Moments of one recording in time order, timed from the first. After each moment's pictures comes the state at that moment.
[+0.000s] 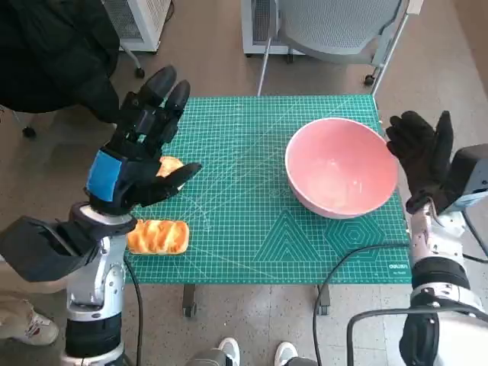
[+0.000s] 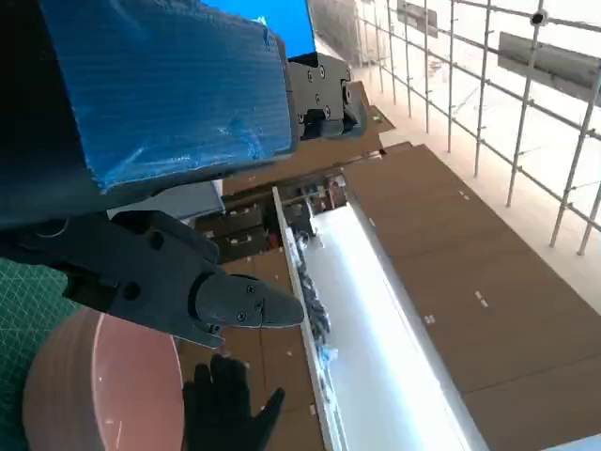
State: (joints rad) left arm -0.38 0.24 0.15 -0.14 -0.32 -0.08 -0.37; right arm -0.92 -0.36 -0.36 1.33 0.14 -0.34 0.25
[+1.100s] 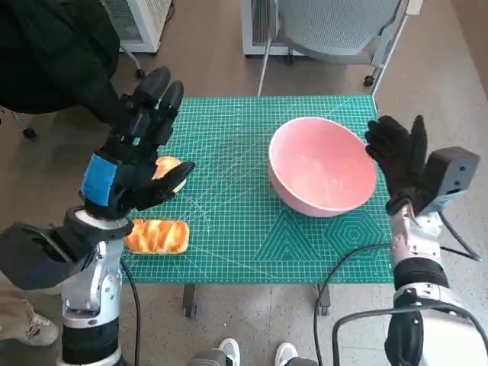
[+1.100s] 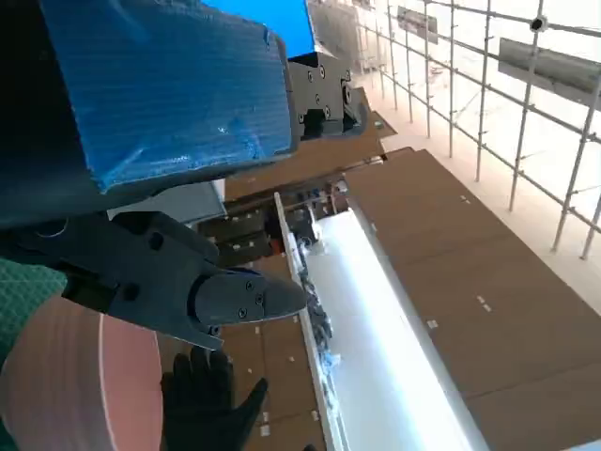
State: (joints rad) left arm -0.35 0.25 0.16 -0.19 -0.32 -0.05 -0.36; right arm -0.92 -0.27 -0.36 1.33 0.12 -0.35 0.25
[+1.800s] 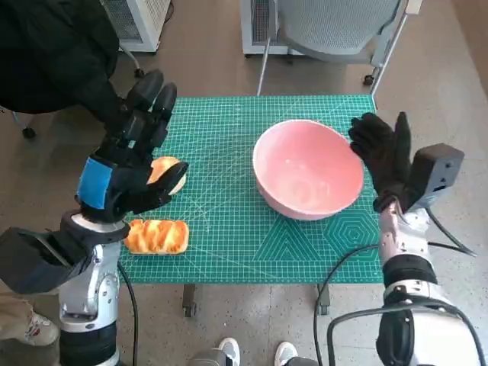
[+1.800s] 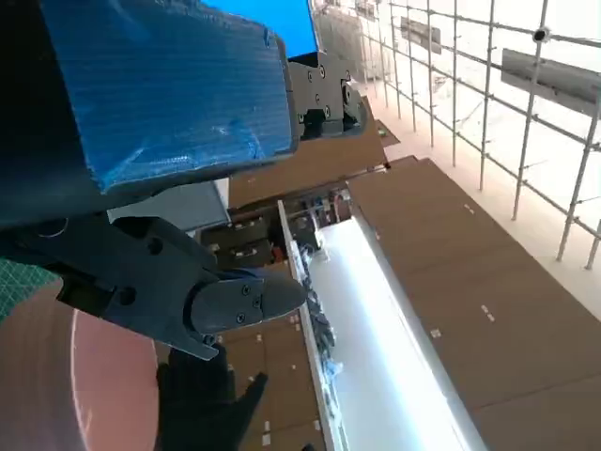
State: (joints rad) left arm -0.34 0.25 0.17 -0.21 -0.32 -0.05 -0.34; right arm -0.94 -0.22 -0.35 1.33 0.11 -0.36 0.29
